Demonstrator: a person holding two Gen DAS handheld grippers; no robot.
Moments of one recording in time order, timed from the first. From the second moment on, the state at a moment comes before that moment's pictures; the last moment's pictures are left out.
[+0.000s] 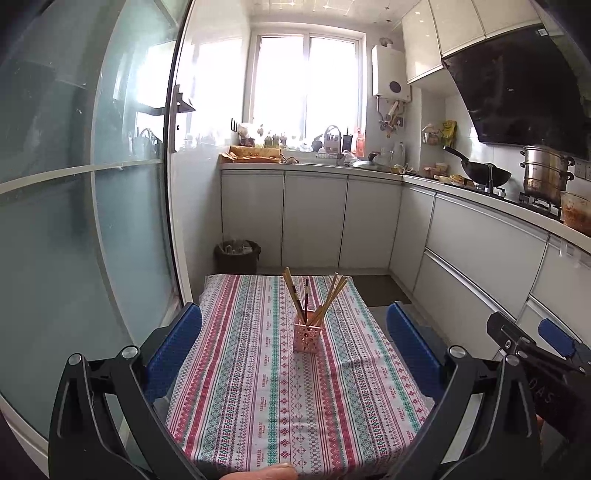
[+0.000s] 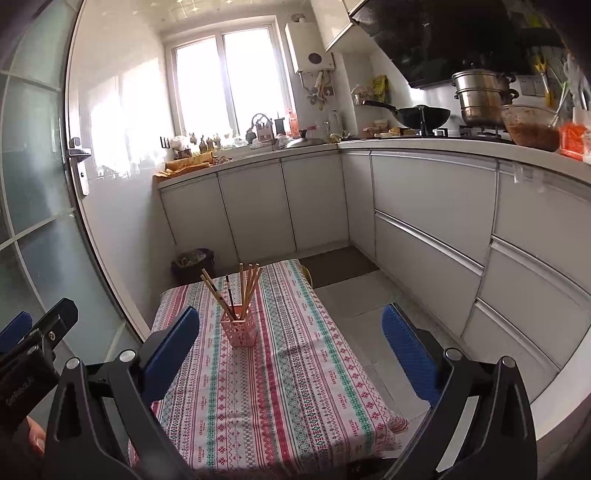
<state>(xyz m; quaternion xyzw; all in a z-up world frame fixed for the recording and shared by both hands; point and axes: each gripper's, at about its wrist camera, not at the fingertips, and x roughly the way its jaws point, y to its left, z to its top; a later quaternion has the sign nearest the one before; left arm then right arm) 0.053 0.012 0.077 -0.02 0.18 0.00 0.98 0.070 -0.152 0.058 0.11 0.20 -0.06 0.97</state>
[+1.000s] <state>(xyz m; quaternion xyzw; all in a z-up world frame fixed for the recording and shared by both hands) 0.056 0.011 0.076 -0.01 0.19 0.01 0.98 0.069 -0.148 0.061 0.11 0.21 -0.05 0.97</state>
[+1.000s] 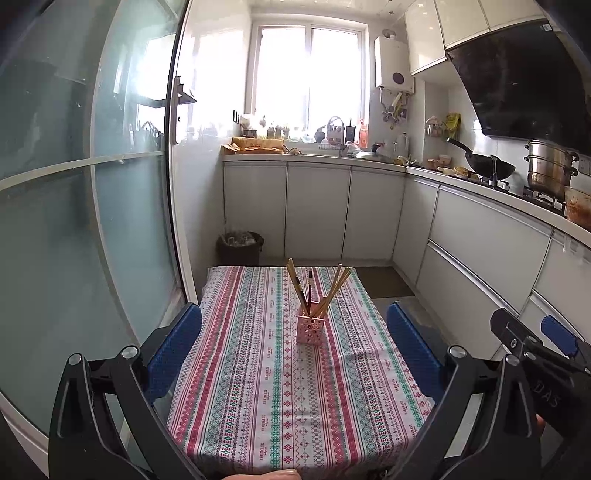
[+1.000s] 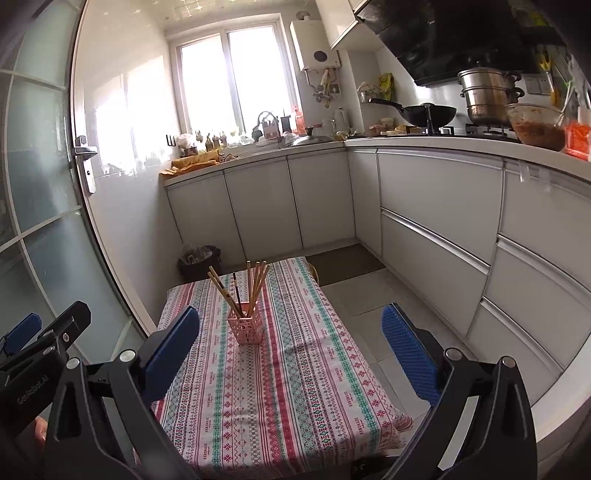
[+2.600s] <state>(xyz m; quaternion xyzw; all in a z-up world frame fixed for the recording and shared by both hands) 0.058 0.017 0.074 -0.01 0.19 0.01 0.98 0.065 -0.150 0.055 0.12 0.21 -0.04 0.97</state>
